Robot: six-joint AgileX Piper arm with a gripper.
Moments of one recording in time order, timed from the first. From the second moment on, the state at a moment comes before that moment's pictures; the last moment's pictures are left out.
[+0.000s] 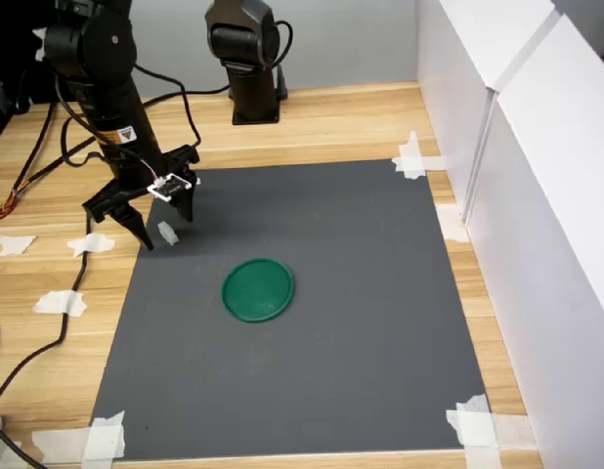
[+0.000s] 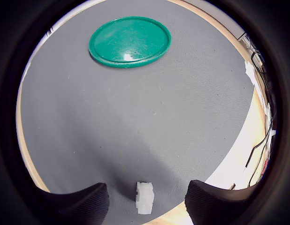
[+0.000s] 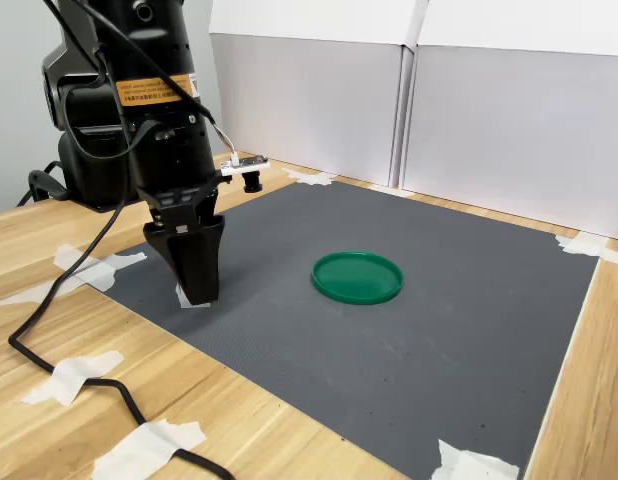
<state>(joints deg) -20.5 93.1 -52.5 7.1 37.0 -77.9</state>
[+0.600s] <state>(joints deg) -20.5 95.6 -52.5 5.5 36.5 -76.9</state>
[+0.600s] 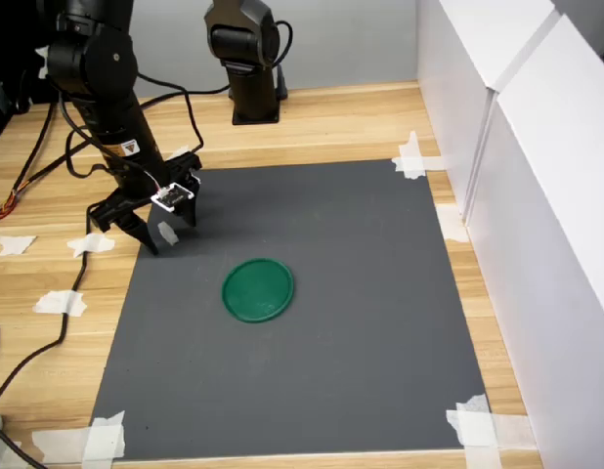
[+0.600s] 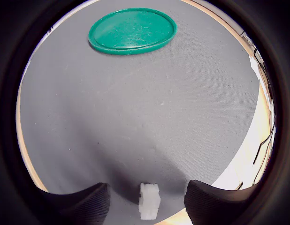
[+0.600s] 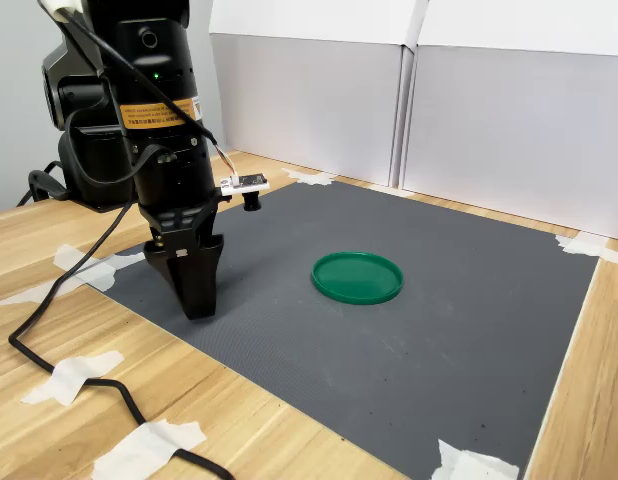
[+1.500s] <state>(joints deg) -20.5 91.7 -55.5 6.8 39.0 -75.4</state>
